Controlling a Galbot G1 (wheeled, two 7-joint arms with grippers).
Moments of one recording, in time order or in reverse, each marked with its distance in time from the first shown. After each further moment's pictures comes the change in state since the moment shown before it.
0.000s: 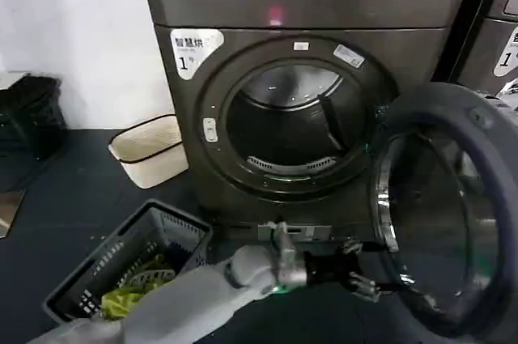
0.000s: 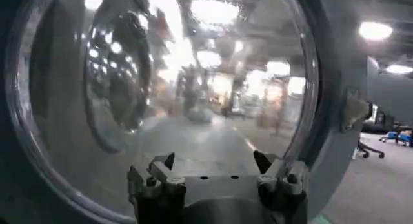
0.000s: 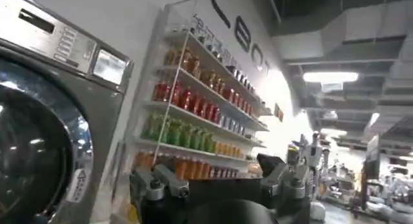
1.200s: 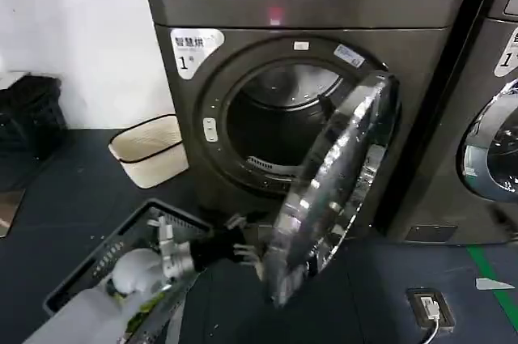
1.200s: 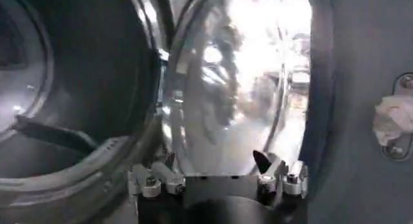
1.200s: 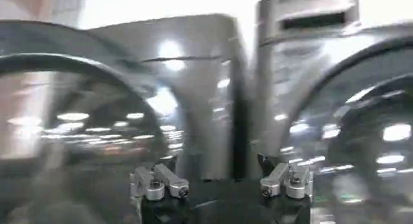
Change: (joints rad) left arm 0.422 0.394 -0.565 -0.268 -0.018 0.084 0.108; right arm 0.182 0.044 -0.545 0.008 0.282 0.224 -0.472
